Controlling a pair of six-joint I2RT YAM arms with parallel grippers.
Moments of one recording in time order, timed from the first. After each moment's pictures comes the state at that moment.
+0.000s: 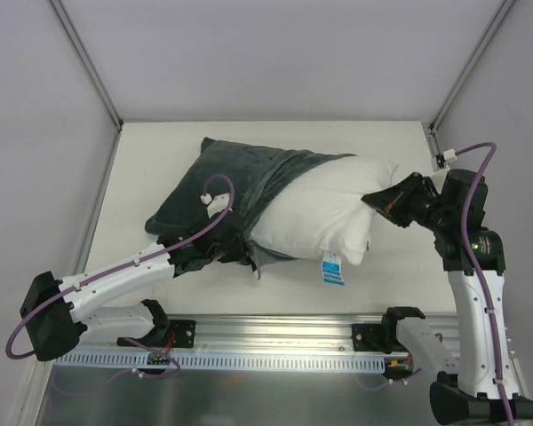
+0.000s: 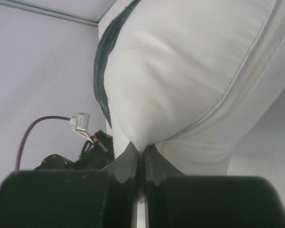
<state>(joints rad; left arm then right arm) -0.92 1.12 0.79 -0.56 -0.29 -0.98 0.04 0.85 1.20 -0.84 -0.47 0.84</state>
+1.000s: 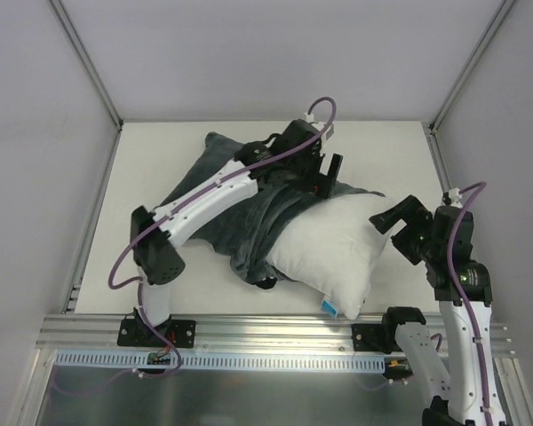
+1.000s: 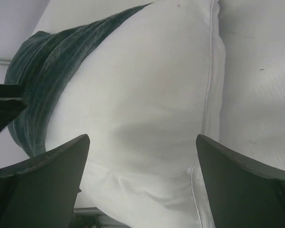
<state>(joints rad) -0.89 1.82 1.94 -0.78 -0.01 -0.42 0.01 0.59 0.87 -0.90 -0.16 0.74</state>
